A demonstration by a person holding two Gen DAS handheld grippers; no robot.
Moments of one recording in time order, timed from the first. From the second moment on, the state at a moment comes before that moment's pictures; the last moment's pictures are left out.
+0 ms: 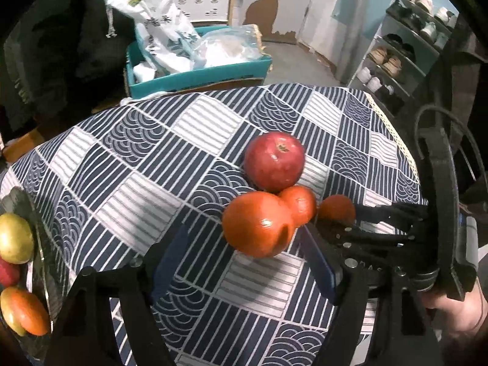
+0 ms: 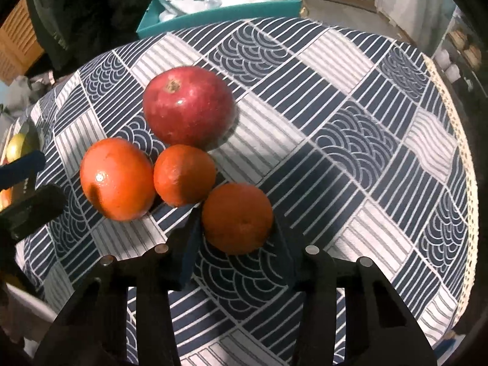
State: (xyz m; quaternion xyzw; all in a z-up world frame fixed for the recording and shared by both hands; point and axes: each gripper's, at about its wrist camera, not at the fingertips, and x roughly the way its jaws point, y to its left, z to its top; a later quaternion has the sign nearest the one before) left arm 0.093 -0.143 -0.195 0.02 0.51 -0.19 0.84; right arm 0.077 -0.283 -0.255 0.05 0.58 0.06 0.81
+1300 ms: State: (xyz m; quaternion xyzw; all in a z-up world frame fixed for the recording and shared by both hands) left arm 0.108 -0.159 -0.242 0.04 0.54 -0.20 0.82; right arm 0.081 -0.306 -0.237 0.05 0.55 0.01 0.83
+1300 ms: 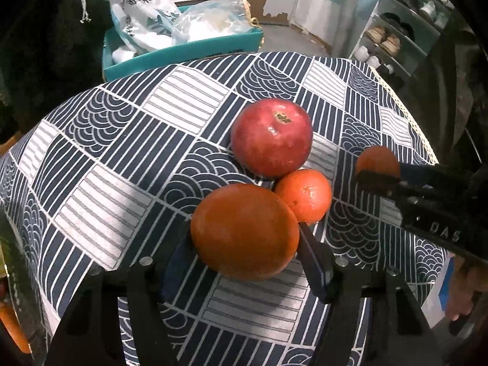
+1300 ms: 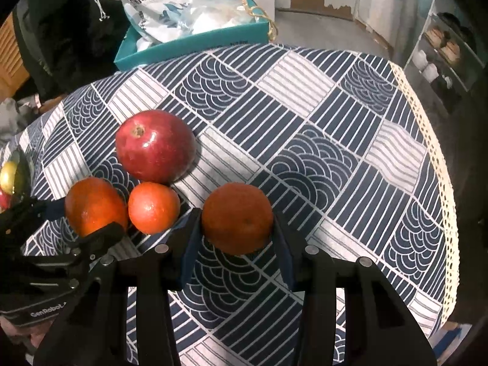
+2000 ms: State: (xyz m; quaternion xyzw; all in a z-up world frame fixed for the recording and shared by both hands) left arm 0.098 -0.128 -0.176 0.01 0.48 -0.16 0.86; right arm 0.073 -0.286 -0.163 0.03 0.47 0.02 0.88
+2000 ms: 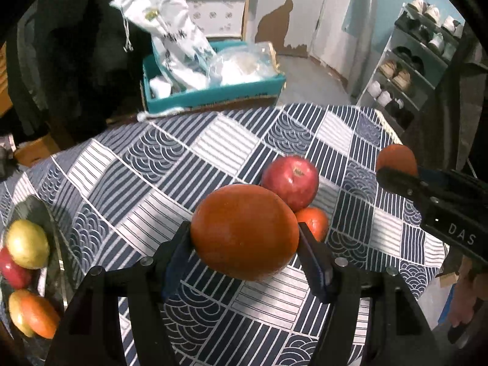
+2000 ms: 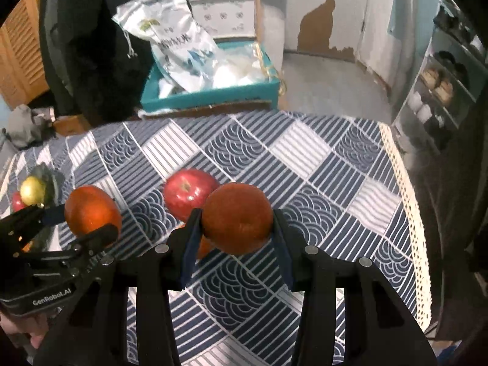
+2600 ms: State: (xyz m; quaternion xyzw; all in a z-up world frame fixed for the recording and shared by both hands) left arm 0.079 -0.096 -0.104 -0.01 0.42 -0.14 0.90; right arm 0.049 -0.270 -0.086 0.02 0.39 0.05 0.92
